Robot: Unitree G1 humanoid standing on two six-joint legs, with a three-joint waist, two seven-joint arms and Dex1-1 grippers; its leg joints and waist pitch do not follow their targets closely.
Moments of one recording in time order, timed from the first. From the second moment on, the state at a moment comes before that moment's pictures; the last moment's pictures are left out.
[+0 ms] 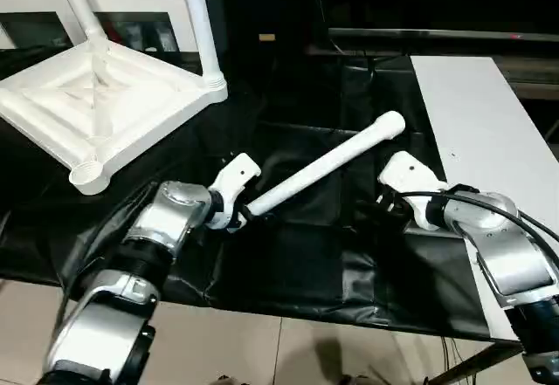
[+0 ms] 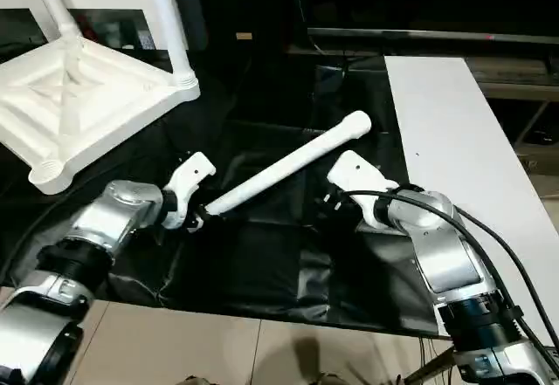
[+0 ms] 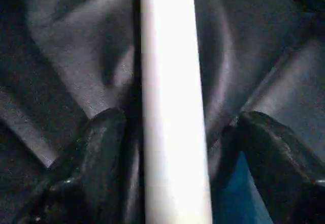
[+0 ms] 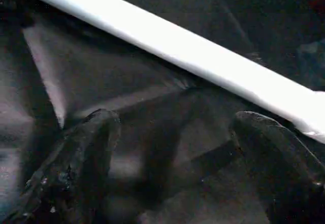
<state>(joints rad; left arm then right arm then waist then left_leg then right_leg) -0.71 0.31 -0.21 0.72 0.06 0.35 -0.94 -0.39 -0.52 0.16 0.08 -0.12 0.35 0.76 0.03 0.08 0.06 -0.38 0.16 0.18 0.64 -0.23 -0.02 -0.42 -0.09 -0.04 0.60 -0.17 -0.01</state>
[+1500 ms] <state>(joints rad) -0.73 0.57 -0.24 0.67 0.08 0.05 -1.14 -0.47 -0.61 0.16 0.06 -0.16 0.03 0.72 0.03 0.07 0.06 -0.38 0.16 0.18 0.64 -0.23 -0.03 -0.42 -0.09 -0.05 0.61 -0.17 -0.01</state>
